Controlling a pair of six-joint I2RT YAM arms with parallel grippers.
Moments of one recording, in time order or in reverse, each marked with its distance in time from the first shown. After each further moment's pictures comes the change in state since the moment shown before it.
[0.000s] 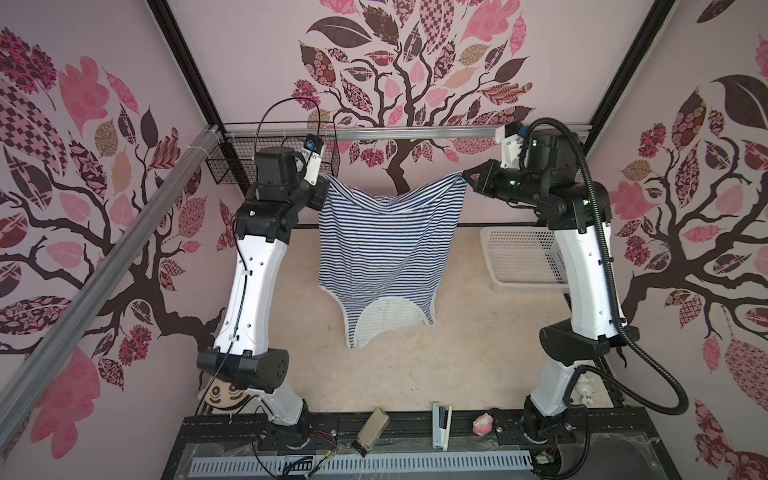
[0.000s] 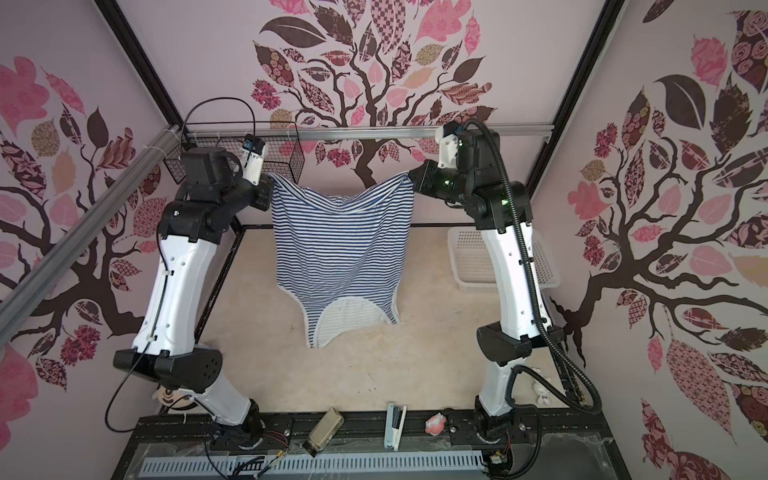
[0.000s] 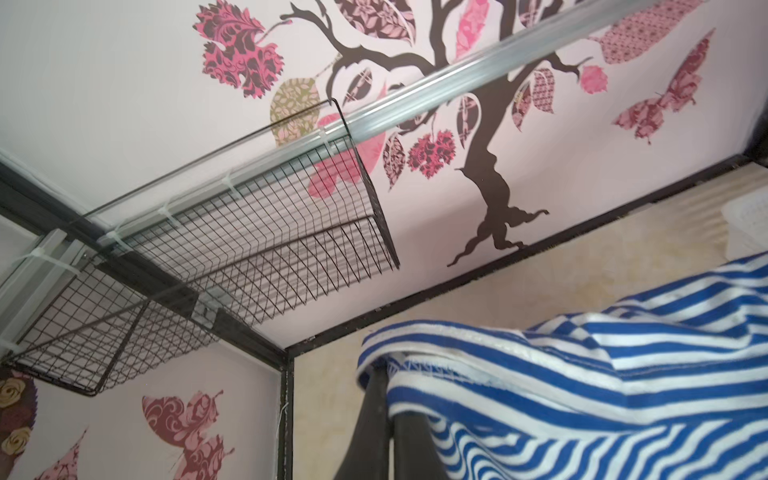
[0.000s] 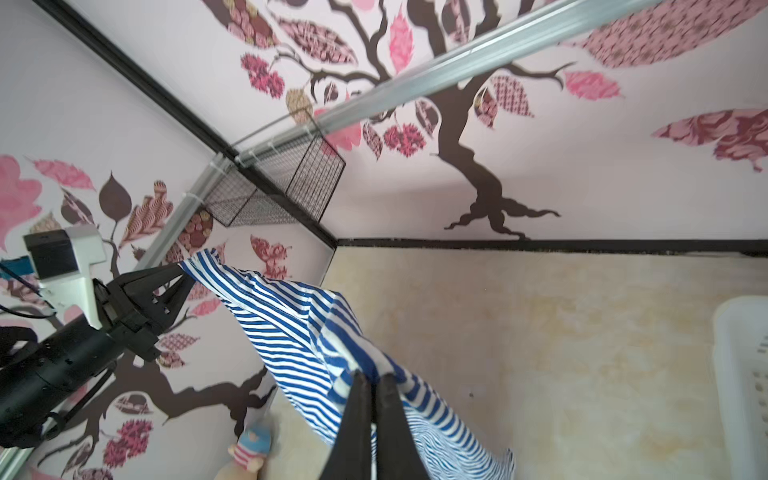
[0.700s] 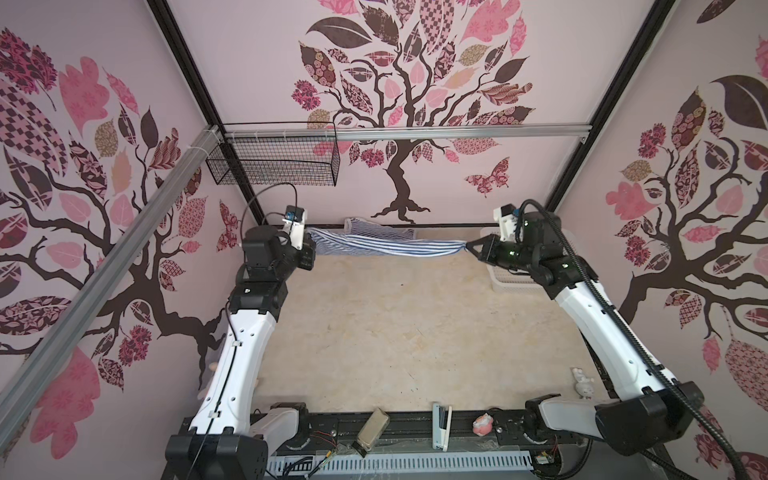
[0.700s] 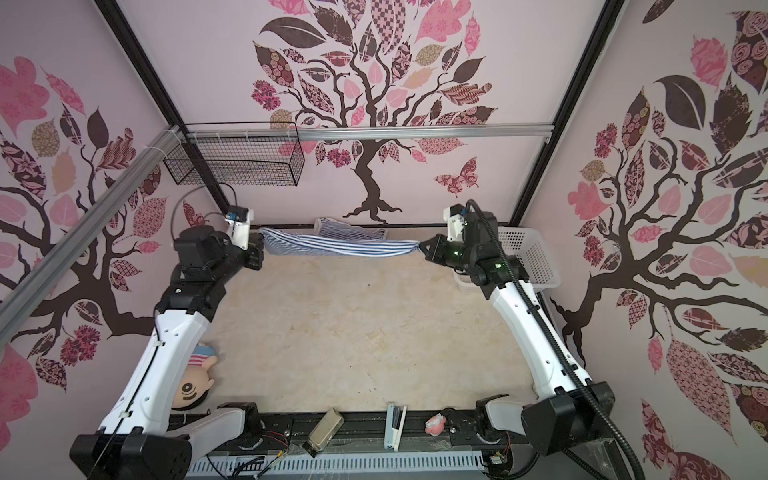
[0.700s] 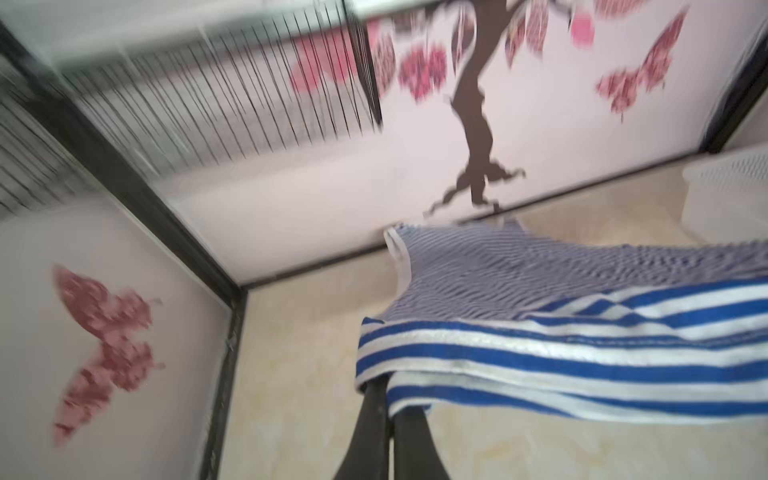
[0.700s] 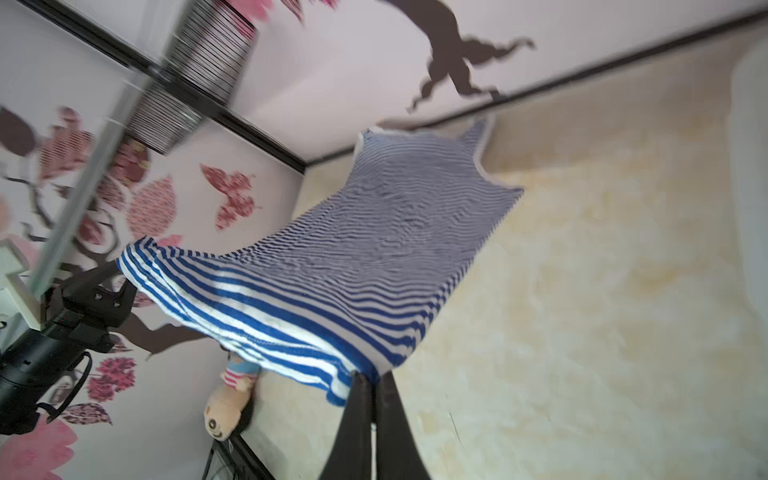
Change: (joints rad) left arm 0.100 -0.587 -1.220 0.493 0.173 -0.081; right arm -0.048 -0.584 -1.442 0.547 -0.133 0.053
